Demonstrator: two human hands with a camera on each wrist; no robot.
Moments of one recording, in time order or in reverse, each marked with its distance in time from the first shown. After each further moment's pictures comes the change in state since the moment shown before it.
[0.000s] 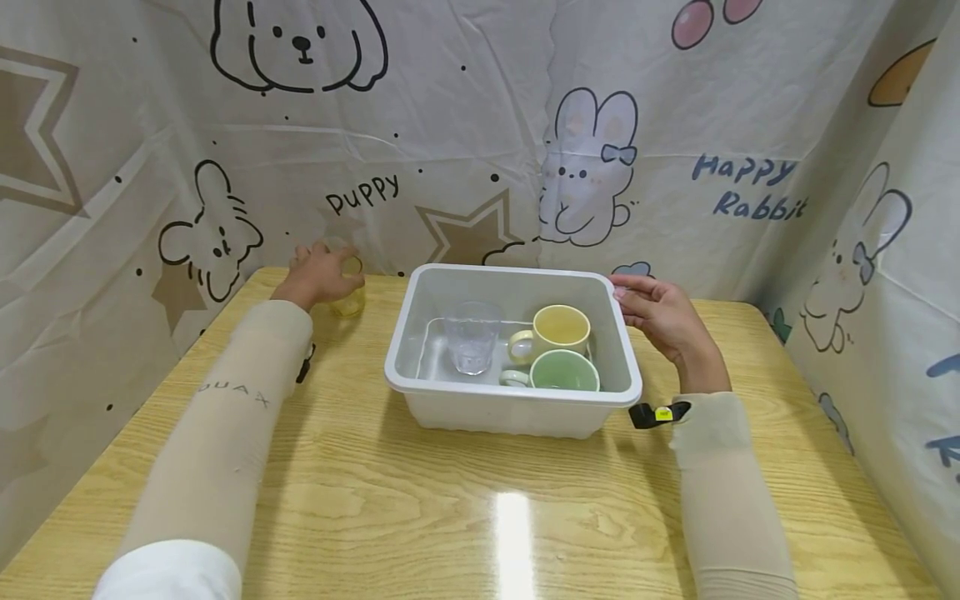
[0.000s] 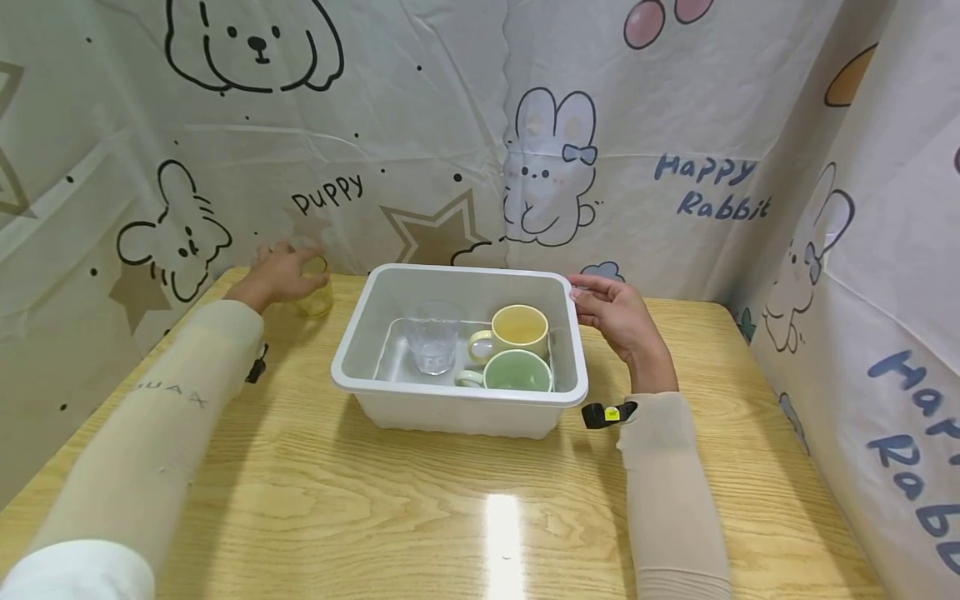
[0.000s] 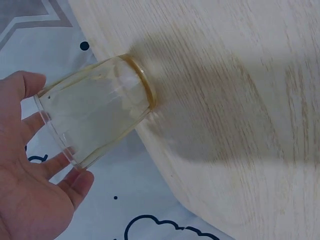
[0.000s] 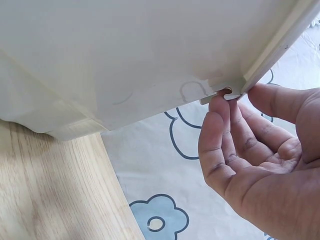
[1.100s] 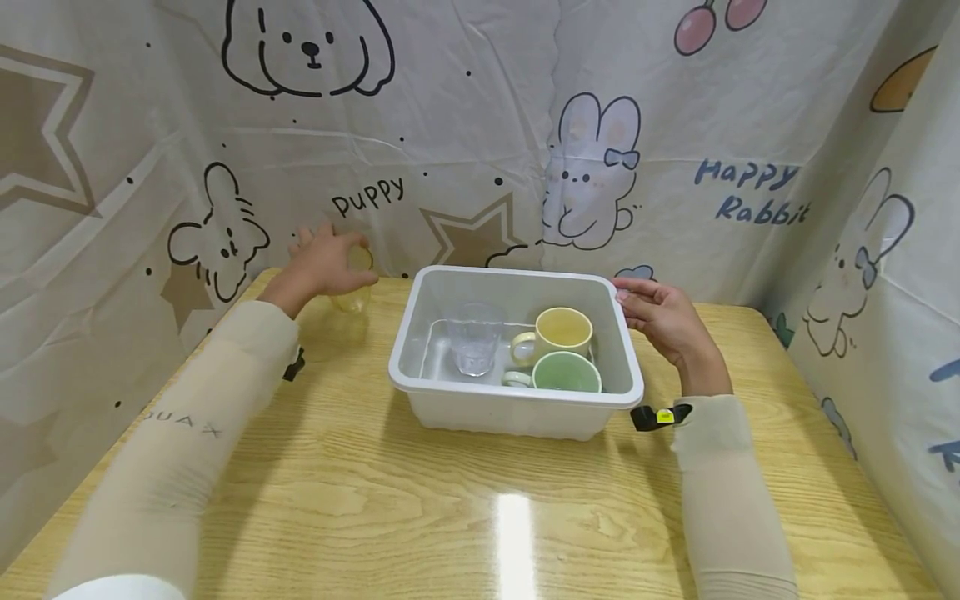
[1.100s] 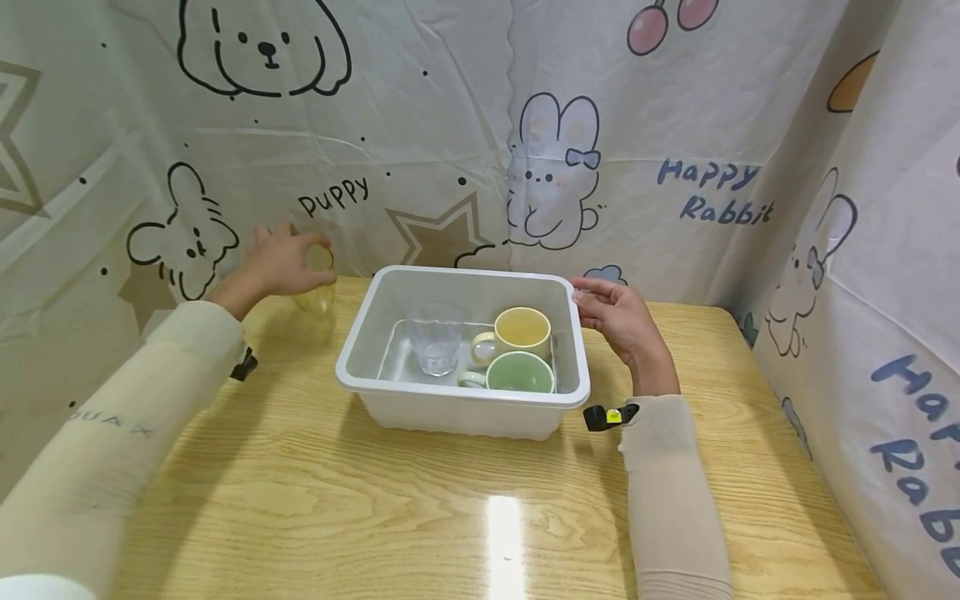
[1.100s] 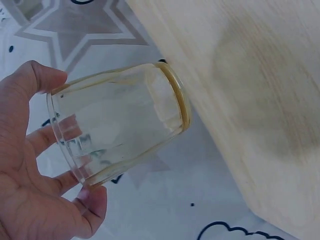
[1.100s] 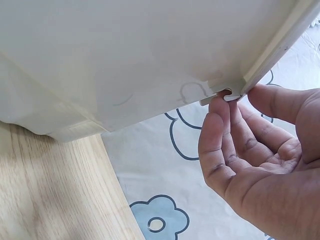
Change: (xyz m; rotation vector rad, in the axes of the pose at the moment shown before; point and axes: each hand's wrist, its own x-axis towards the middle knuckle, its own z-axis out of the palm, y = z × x) left_hand -0.029 0.033 -0.034 0.000 0.124 0.078; right_hand -0.002 -0.003 0.001 -0.024 0.005 0.016
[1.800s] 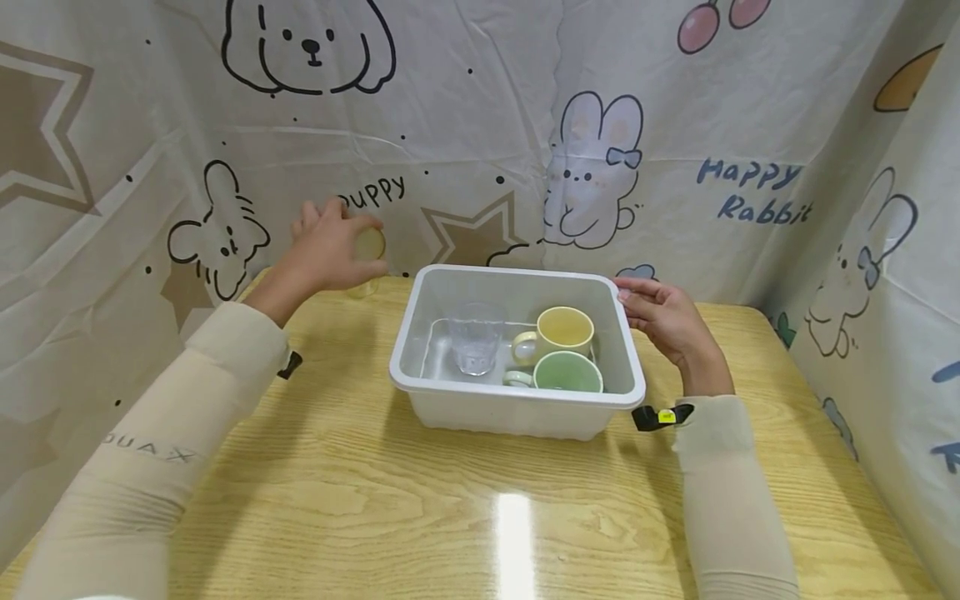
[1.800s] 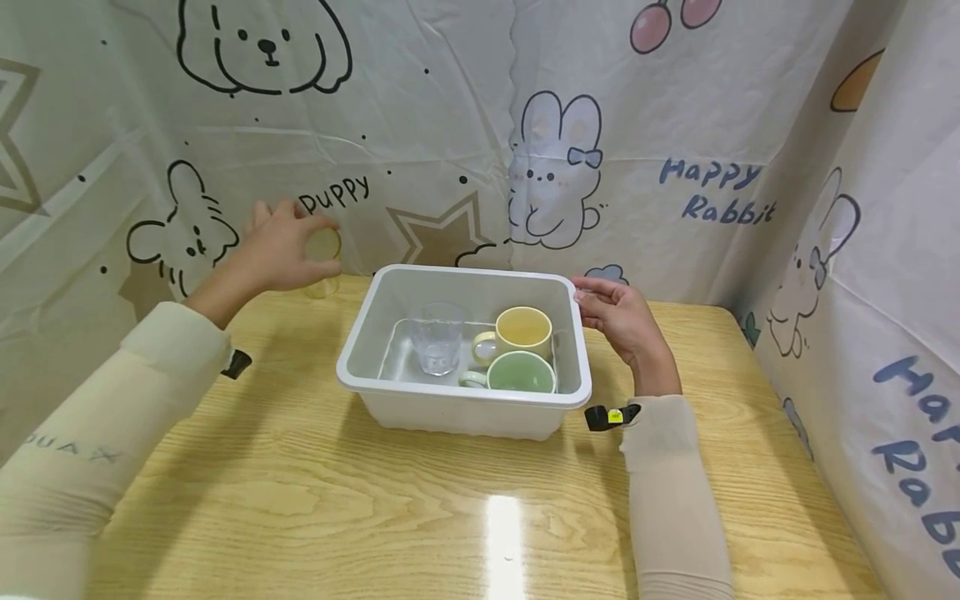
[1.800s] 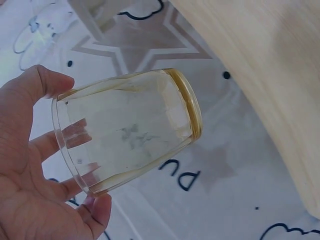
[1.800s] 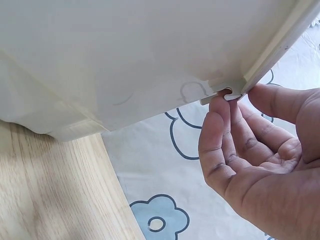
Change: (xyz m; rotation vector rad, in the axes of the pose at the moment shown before) left_hand -0.028 0.039 -0.029 0.015 0.139 0.107; right_hand 0.000 0.001 0.001 0.018 -0.007 -0.006
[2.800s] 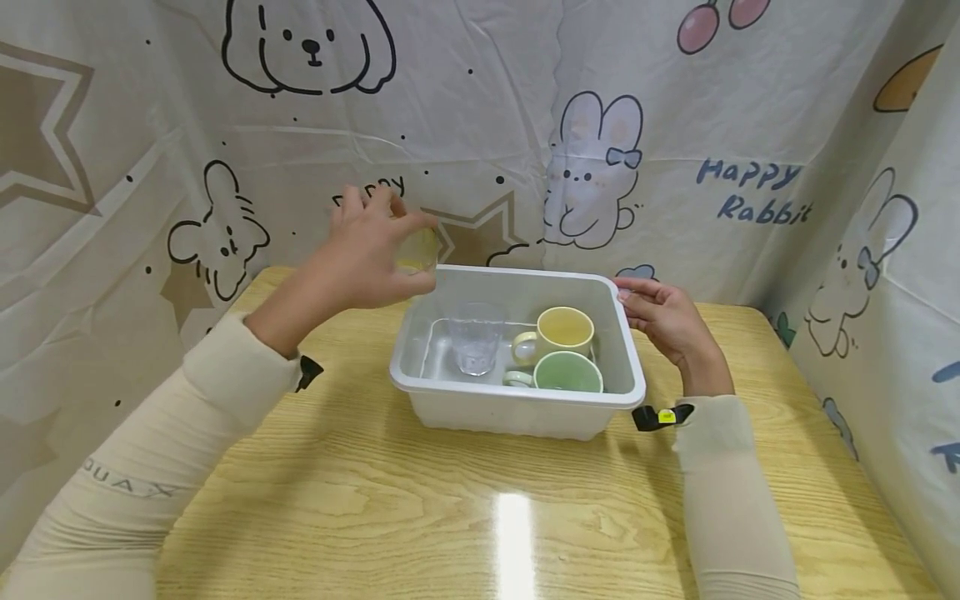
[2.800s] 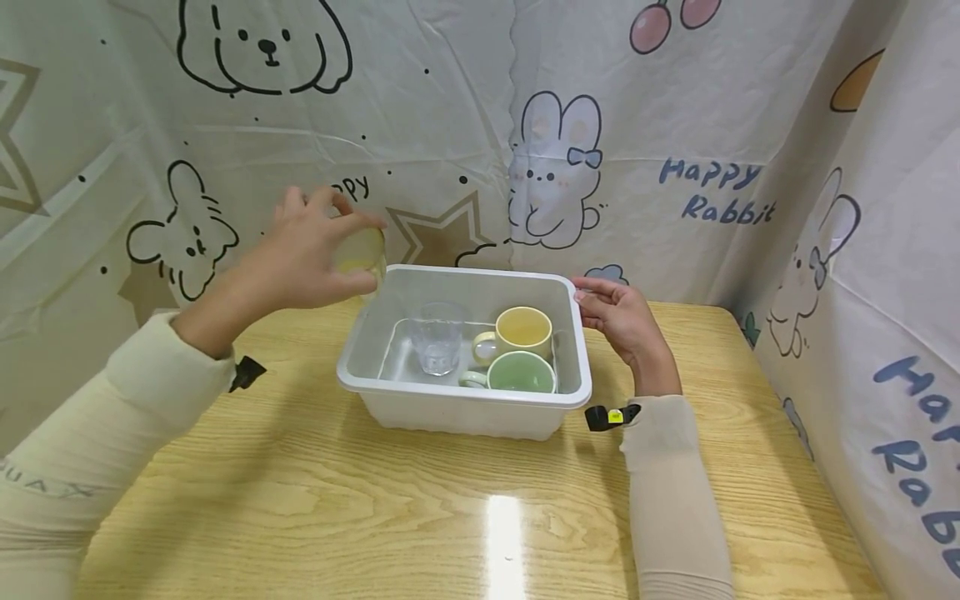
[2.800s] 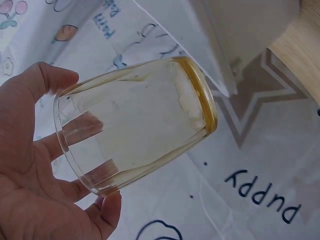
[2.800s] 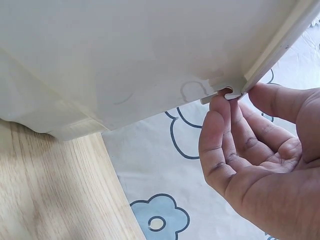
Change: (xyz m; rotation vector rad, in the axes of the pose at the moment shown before) left_hand -0.033 0.082 -0.034 0.029 0.058 0.197; right_hand -0.001 0.000 0.000 0.001 0.008 0.003
